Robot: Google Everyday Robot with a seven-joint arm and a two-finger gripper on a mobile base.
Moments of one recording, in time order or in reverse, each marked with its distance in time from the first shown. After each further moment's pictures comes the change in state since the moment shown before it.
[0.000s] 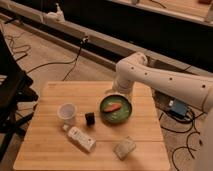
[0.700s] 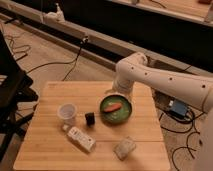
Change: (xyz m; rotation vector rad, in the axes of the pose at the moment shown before) arm 0.000 0.000 0.000 0.000 0.000 0.000
